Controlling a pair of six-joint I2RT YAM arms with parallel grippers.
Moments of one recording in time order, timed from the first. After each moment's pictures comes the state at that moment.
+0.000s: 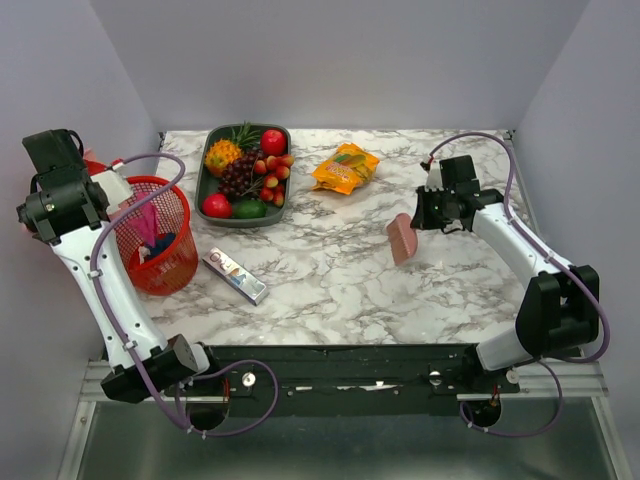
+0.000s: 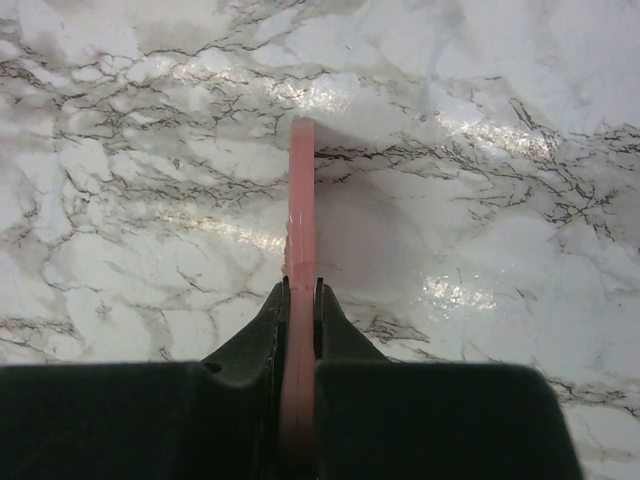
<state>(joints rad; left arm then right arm) 0.49 1.27 1.83 -1.34 -0.43 1.32 0.22 1.49 1.14 -0.57 -0.19 0.08</state>
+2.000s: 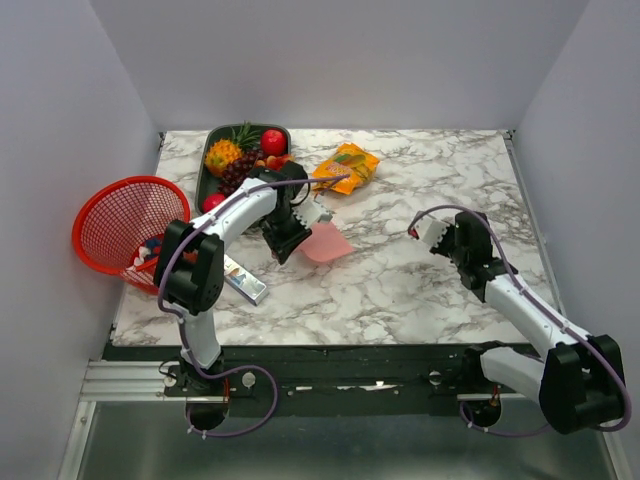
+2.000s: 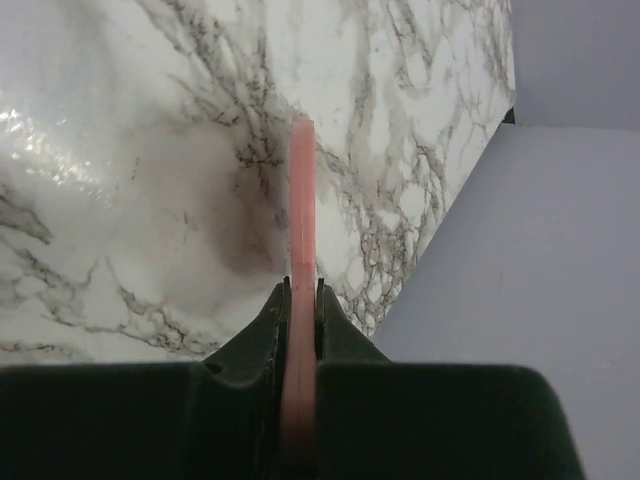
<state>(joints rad) -0.47 1.85 1.54 -1.20 0.22 0.51 0.23 1.11 0.59 -0.10 0.19 -1.03</state>
